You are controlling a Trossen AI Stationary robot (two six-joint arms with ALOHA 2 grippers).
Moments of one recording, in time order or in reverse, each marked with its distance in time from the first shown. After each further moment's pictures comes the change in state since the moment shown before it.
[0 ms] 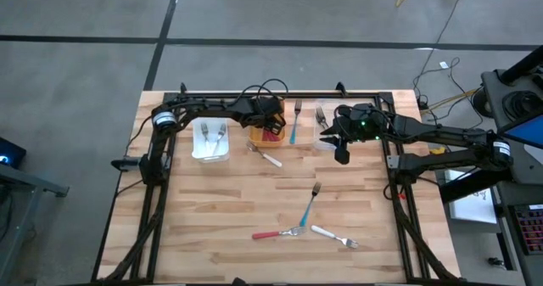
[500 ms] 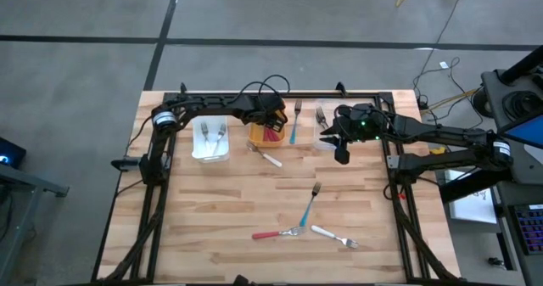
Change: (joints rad) left arm 0.005 0.000 0.068 -0.053 0.003 0.027; right arm 0.000 0.000 0.000 0.001 0.000 0.000
